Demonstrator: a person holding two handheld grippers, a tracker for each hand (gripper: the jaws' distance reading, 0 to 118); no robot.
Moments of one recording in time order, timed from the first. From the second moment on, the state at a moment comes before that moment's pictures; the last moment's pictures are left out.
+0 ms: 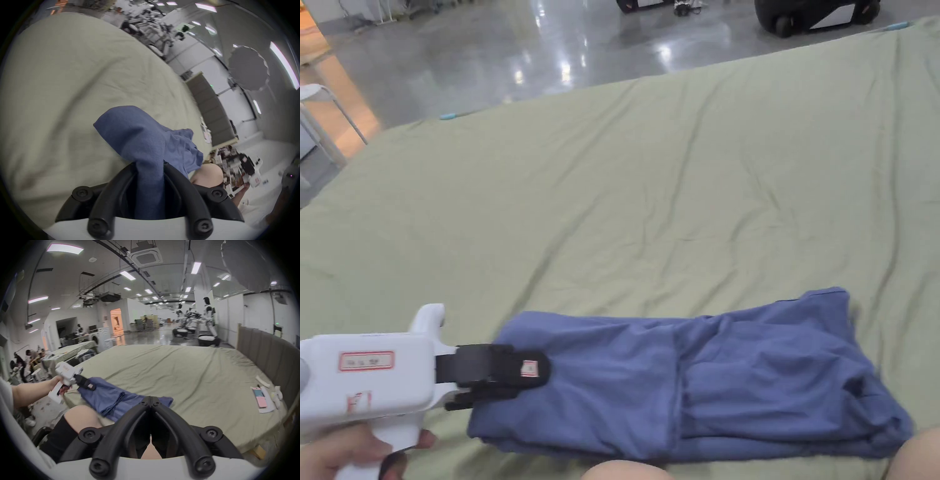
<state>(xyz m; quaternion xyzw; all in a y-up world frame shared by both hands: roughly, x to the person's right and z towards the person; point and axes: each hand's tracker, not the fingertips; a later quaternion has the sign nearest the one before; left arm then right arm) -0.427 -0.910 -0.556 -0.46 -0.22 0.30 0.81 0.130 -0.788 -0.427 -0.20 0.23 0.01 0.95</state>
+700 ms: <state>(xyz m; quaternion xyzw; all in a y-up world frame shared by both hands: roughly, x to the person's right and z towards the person) -0.192 -0.820 -0.619 -0.58 -0.15 0.11 0.79 0.190 -0.811 -0.400 -0.20 0.27 0.01 0.94</state>
